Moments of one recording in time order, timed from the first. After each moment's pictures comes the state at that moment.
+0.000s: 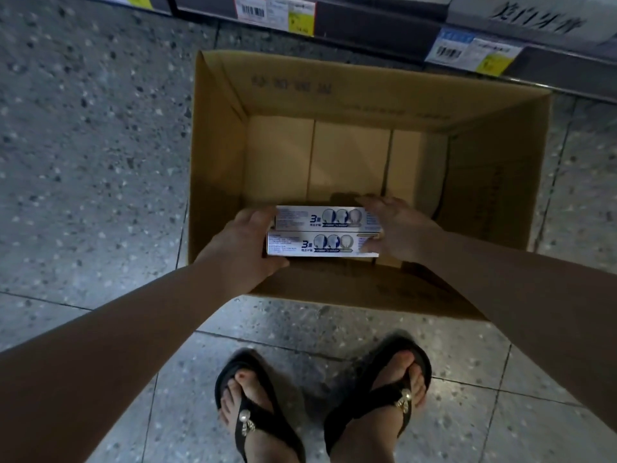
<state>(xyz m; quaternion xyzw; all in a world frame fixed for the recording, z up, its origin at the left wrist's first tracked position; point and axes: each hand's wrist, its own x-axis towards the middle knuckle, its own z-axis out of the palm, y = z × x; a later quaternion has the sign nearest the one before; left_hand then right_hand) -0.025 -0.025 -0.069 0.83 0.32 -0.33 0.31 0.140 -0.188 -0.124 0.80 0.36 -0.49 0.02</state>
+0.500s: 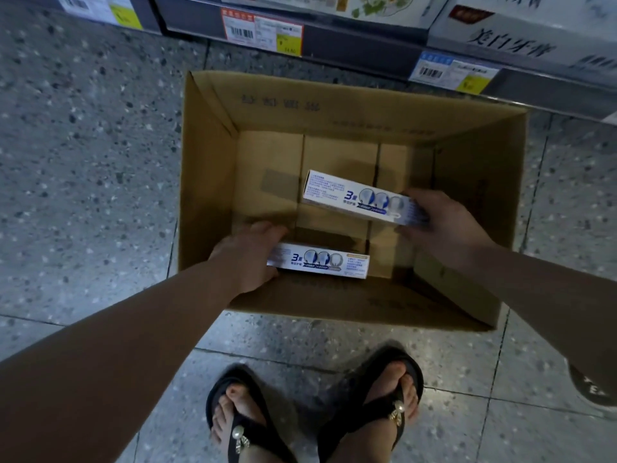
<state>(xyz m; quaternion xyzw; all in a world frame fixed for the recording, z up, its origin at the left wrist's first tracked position) -0.012 -0.019 -0.113 0.86 0.20 -0.40 0.25 0.171 -0.222 -0.086 0.87 0.25 -0.39 -0.15</state>
